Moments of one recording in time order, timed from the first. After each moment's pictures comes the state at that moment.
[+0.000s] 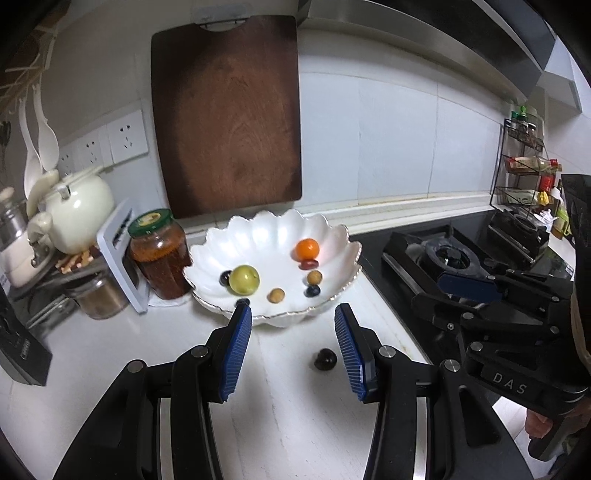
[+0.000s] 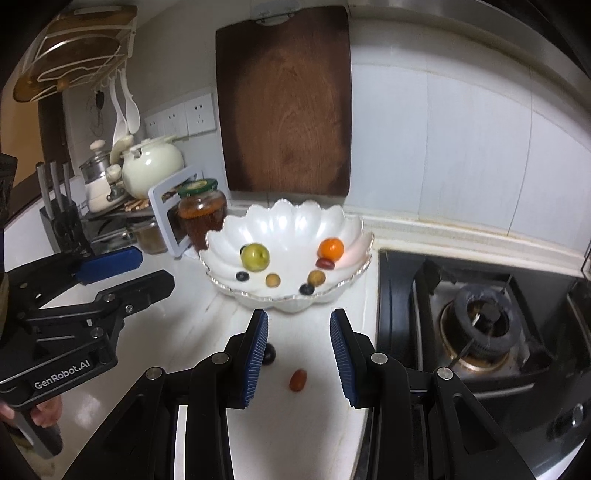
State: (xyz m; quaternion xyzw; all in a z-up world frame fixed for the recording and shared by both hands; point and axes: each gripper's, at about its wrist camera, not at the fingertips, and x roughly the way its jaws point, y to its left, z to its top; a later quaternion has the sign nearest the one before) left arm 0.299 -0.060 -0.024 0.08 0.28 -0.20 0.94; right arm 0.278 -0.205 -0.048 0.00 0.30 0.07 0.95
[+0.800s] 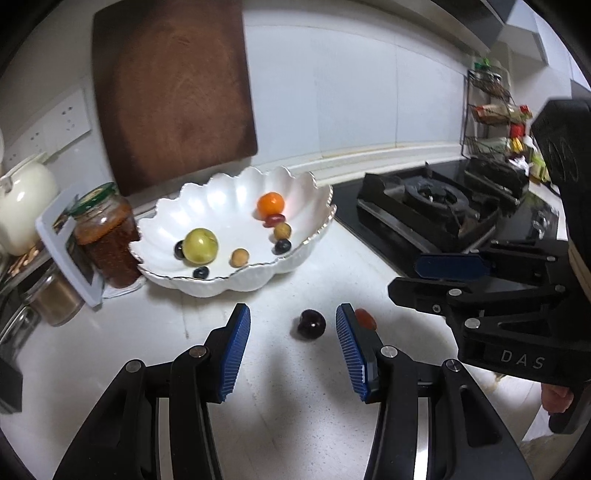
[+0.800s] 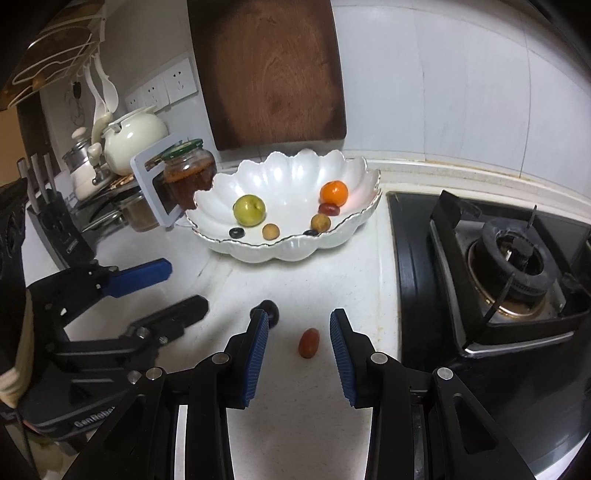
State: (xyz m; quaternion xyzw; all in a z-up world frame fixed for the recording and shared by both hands) left arm 0.319 -0.078 -0.096 0.14 0.31 -0.27 0.90; right arm 0.293 -0.206 -0.108 0.05 0.35 0.06 0.93
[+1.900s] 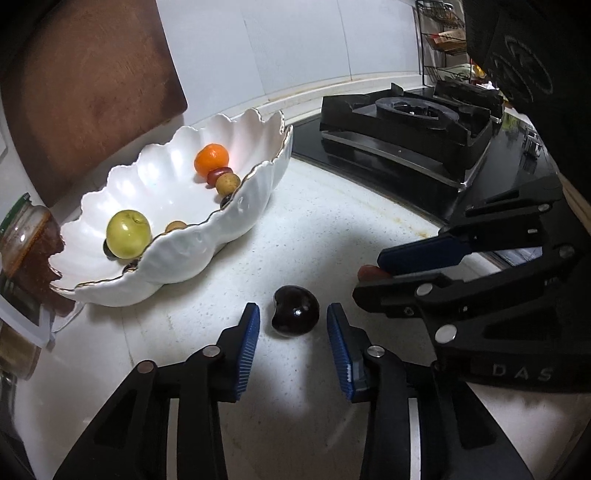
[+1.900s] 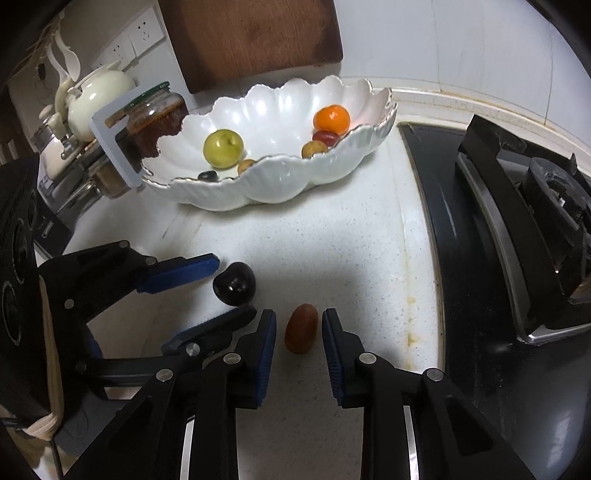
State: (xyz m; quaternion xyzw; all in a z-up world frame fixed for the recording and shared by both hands) left arm 0.362 -0.115 -0.164 0.24 0.34 -0.33 0.84; right arm 0.345 -0.205 -0.175 0.07 0.44 0.07 0.89
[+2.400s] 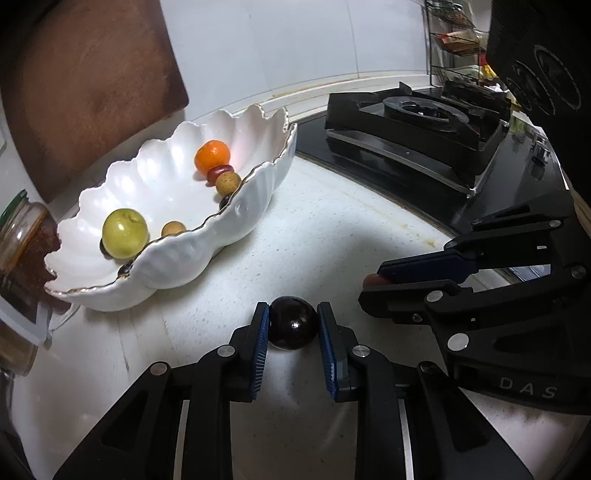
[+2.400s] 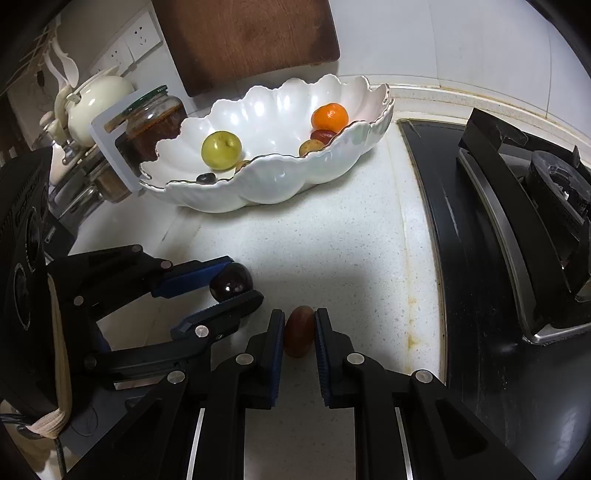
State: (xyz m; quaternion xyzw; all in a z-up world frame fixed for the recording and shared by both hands) left arm 0.367 -0.120 -0.164 0.23 0.35 -0.32 0.85; right arm 0.345 -0.210 -0.176 0.08 0.44 0.07 0.89
